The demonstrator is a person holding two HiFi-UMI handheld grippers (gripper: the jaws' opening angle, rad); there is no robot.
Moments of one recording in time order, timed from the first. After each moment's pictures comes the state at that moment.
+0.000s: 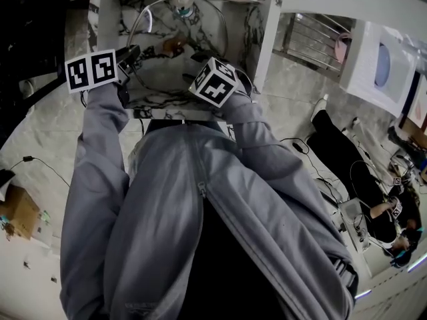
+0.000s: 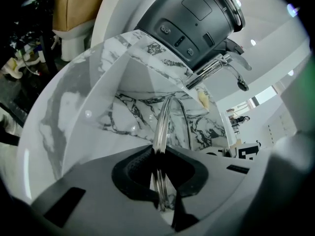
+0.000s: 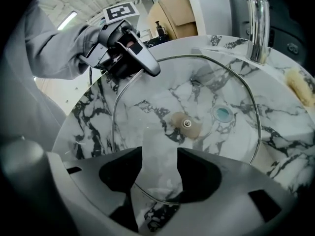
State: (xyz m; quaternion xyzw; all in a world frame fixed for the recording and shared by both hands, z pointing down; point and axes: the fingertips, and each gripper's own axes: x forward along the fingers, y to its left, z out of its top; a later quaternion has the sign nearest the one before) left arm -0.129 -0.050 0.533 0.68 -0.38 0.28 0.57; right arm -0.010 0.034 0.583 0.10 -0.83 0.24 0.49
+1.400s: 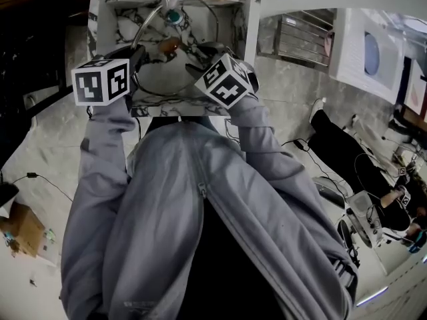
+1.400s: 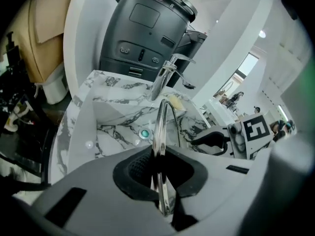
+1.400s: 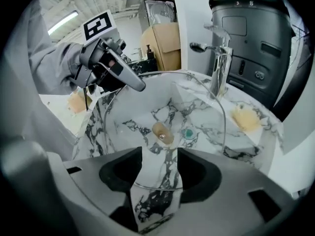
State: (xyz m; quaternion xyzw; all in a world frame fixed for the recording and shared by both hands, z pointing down) left arm -0.084 -0.045 0.450 0.77 -0.37 0.32 0.42; right arm 0.024 0.002 0.499 0.23 -0.85 0.19 0.44
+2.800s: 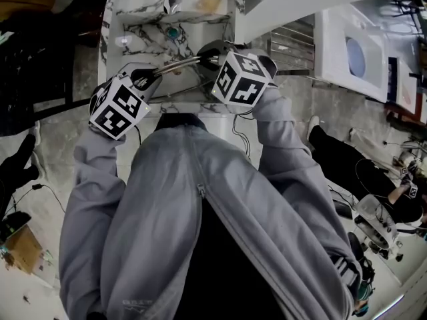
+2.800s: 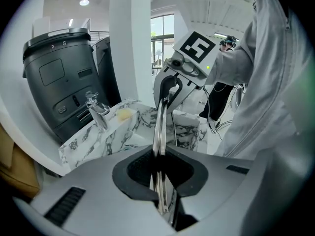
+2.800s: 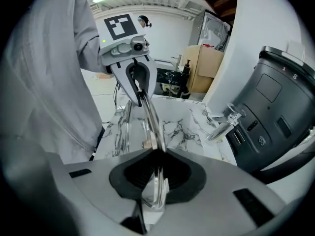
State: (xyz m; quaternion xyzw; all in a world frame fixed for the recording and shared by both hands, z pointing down) left arm -0.041 0.059 0.368 0.89 -0.15 0.43 0.06; right arm 0.036 0.035 0.376 0.11 -0.86 -0.04 0.49
